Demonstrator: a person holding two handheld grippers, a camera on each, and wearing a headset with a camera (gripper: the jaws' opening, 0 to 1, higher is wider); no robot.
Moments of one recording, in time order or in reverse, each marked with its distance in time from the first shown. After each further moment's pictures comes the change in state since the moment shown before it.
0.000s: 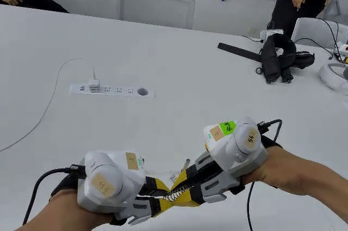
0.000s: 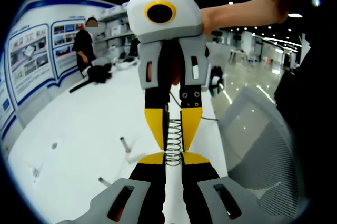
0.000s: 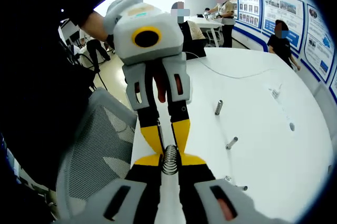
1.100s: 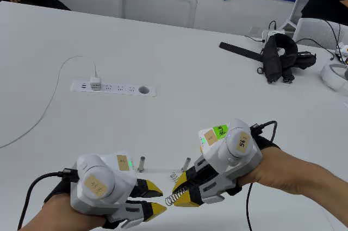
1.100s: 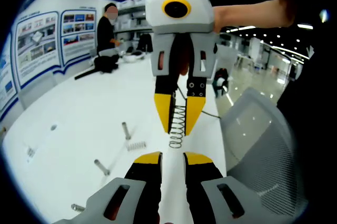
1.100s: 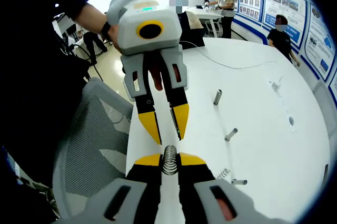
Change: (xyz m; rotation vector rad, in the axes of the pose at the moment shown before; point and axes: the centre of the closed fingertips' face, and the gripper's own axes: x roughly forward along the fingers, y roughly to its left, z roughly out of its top) left arm -0.008 0.005 -0.028 -0.116 0.005 0.036; right arm 0.009 -0.006 -0.018 0.009 0.091 -0.029
